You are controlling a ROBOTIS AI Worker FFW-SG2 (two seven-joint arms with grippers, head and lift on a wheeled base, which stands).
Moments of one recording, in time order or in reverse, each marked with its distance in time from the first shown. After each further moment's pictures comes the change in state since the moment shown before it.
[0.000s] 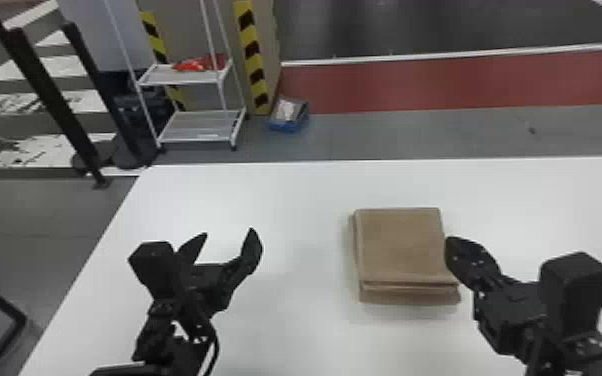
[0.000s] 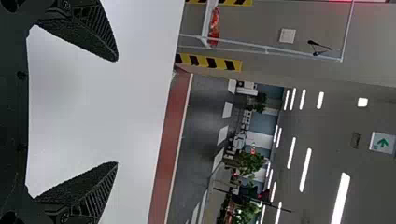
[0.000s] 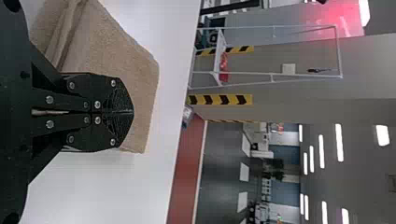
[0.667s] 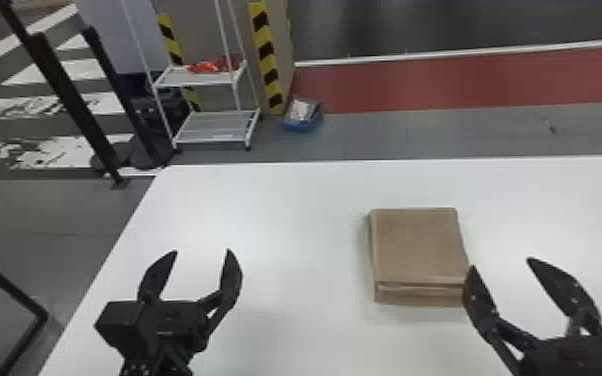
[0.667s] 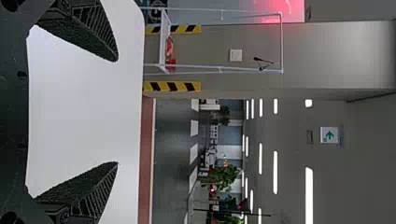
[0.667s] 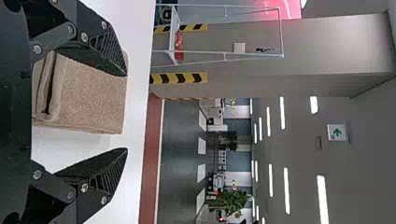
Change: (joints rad) left arm 0.223 0.000 0.046 -0.081 -0.104 -0.295 0.037; right arm 0.185 0.015 -0.007 0.031 -0.049 -0.373 -0.101
